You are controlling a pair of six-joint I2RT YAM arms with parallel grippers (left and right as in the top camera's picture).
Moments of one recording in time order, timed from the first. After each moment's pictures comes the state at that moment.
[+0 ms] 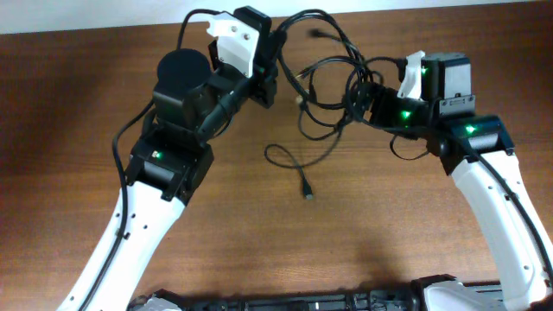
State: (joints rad) left arm -0.45 1.35 1.36 -0.09 0.23 -0.05; right arm 0.11 1.34 1.23 -0.73 -0.35 0.52
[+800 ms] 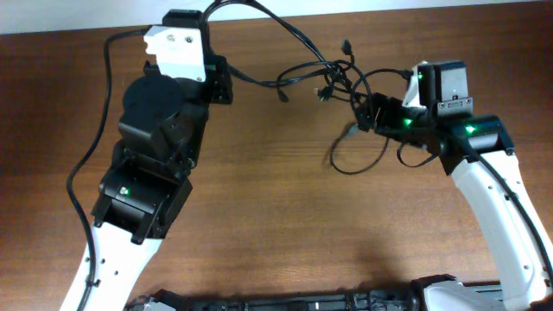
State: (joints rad) left arm -0.45 1.20 1.36 -0.24 -0.30 -0.05; right arm 0.11 1.34 1.23 -0.79 -0.26 0.43
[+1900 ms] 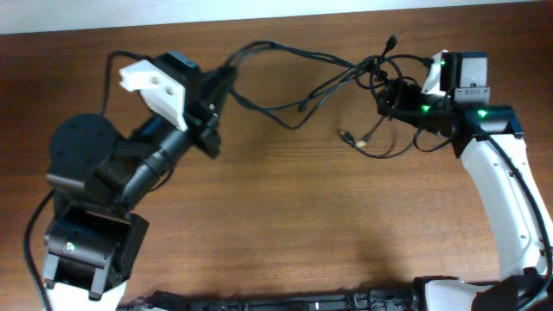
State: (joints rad) left arm -0.30 1.02 1.36 -0.35 0.39 -0.05; right arm -0.04 1.43 1.23 -0.74 -0.20 0.39
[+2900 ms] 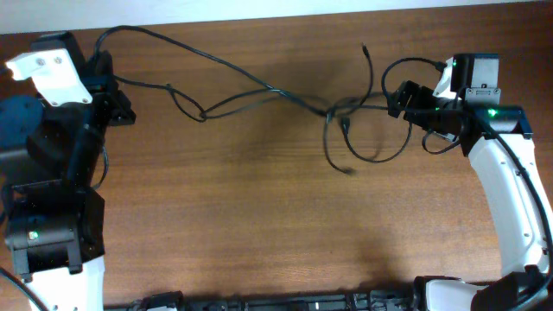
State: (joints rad) left arm 0.11 1.06 1.36 -0.46 0.17 -0.13; right arm -0.09 1.44 1.23 -0.77 -0.20 0.39
